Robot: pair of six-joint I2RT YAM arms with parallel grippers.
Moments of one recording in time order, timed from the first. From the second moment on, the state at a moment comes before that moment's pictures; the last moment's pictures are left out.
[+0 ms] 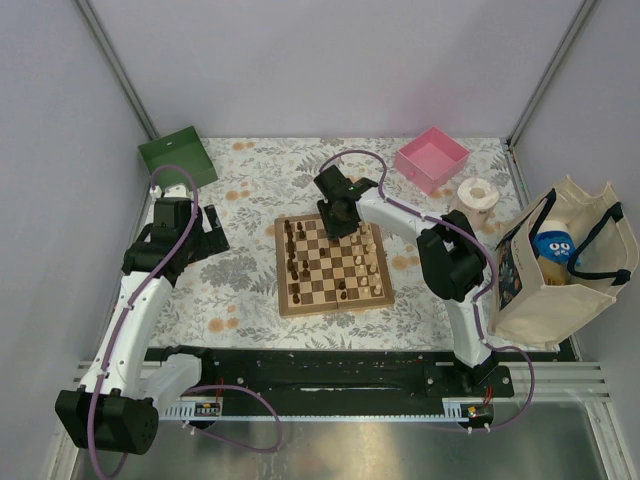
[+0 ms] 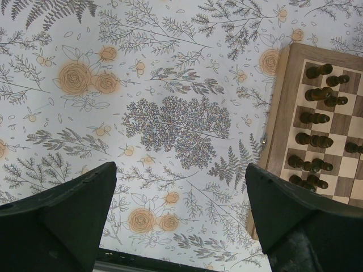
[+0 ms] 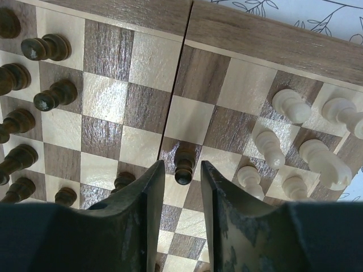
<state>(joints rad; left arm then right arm) -0.09 0.97 0.97 -0.81 -0.16 -0.37 0.68 2.12 1.72 -0.70 0.08 0.33</state>
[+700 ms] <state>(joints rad) -0.09 0.97 0.97 -0.81 -0.16 -0.37 0.72 2.12 1.82 -0.70 0.06 0.34</state>
